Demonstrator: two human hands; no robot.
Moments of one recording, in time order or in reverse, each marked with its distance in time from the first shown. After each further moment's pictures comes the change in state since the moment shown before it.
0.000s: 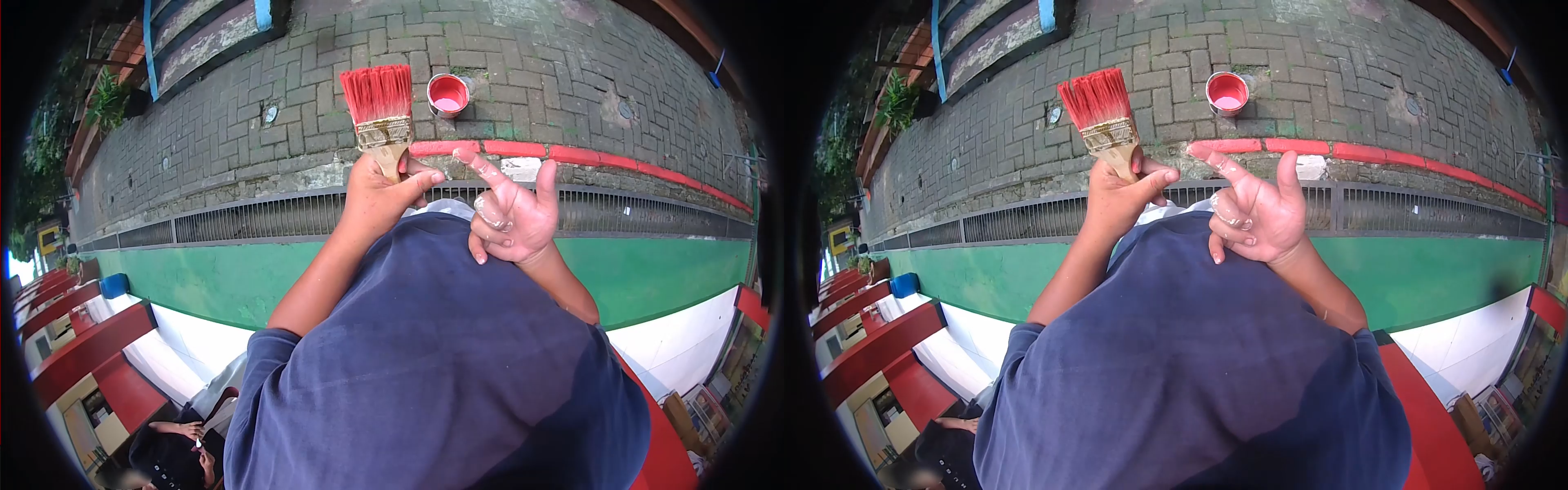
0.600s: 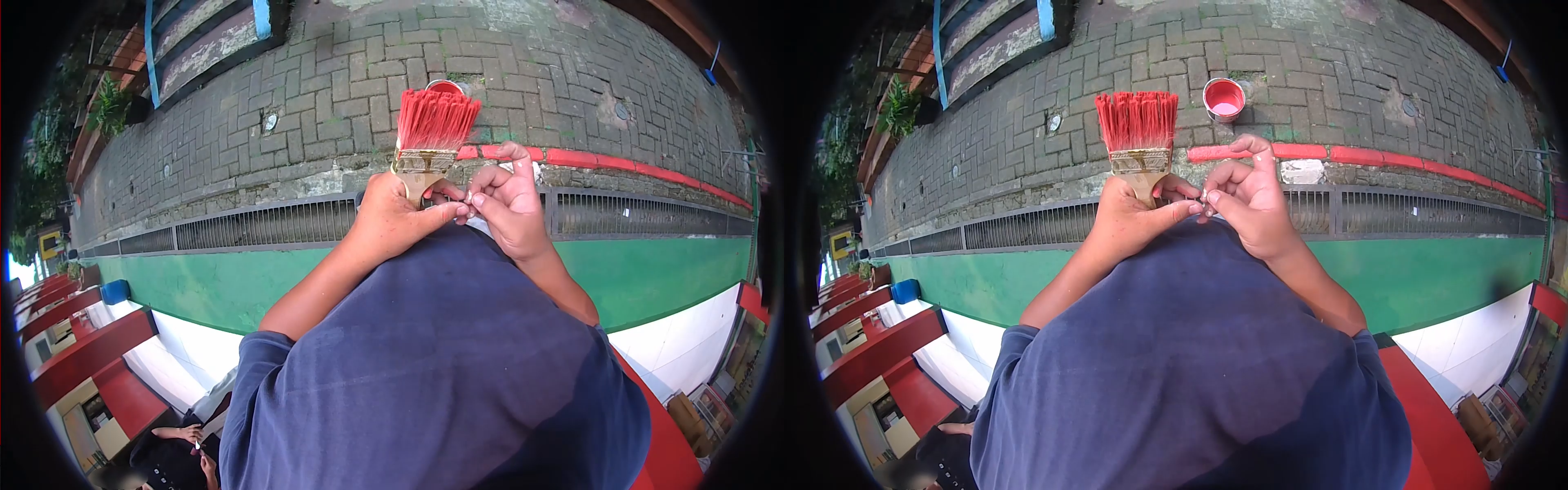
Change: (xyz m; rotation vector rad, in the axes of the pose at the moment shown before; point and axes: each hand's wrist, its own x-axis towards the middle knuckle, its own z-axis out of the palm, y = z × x) left_hand -0.015 0.009 0.027 0.233 -0.112 0.152; right_hand -0.006 0.010 0.010 -0.850 0.385 -0.369
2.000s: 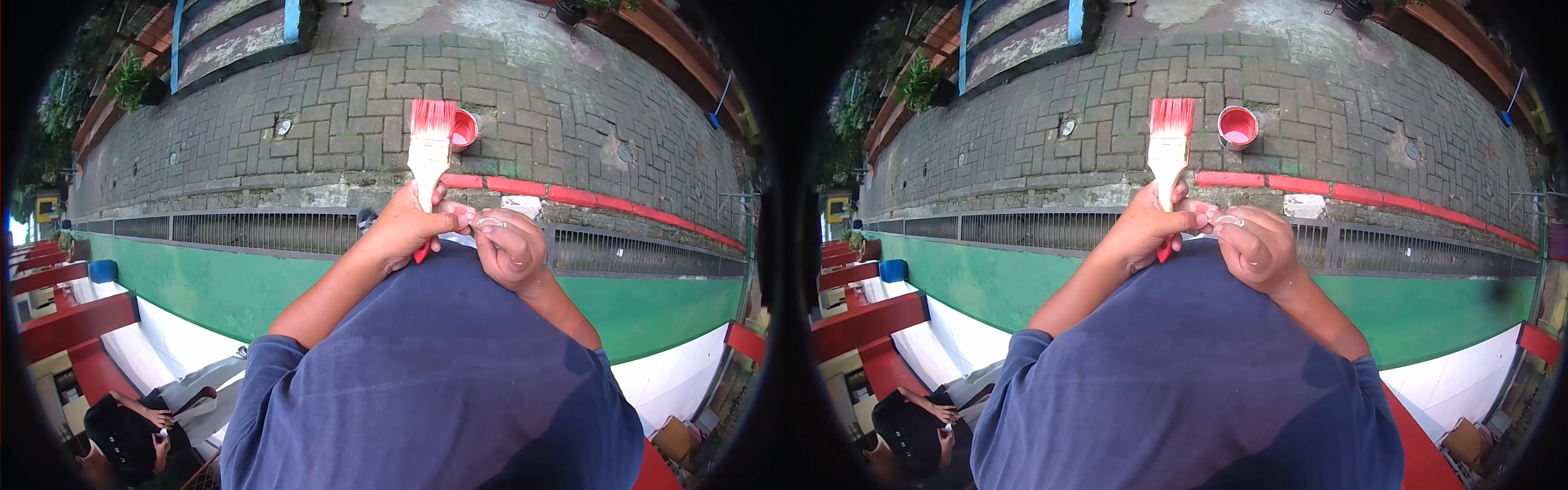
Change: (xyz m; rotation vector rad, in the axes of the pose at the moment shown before) left_hand -0.014 0.002 -0.012 -0.594 -0.003 -0.335; right_hand 0.001 0.004 0.017 -1.256 -0.168 -1.039
